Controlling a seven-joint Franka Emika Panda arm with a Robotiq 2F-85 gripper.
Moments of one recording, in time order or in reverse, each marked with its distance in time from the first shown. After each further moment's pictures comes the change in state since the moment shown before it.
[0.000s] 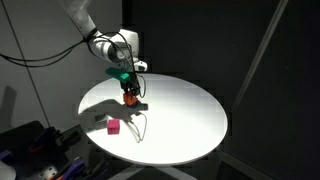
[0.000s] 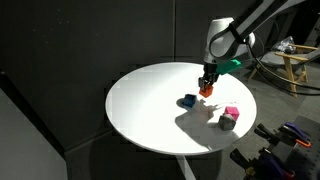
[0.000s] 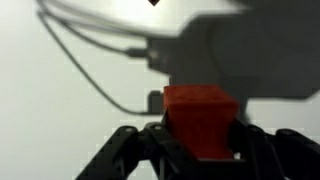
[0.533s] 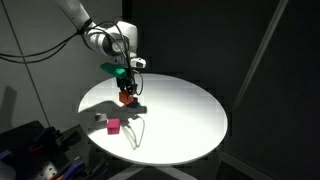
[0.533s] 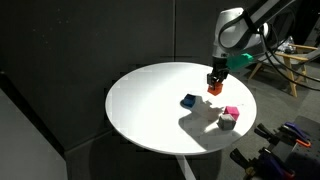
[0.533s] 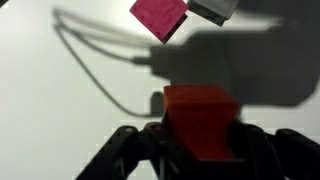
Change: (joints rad) arm -0.005 -0.131 -0.023 -0.086 0.000 -0.104 0.000
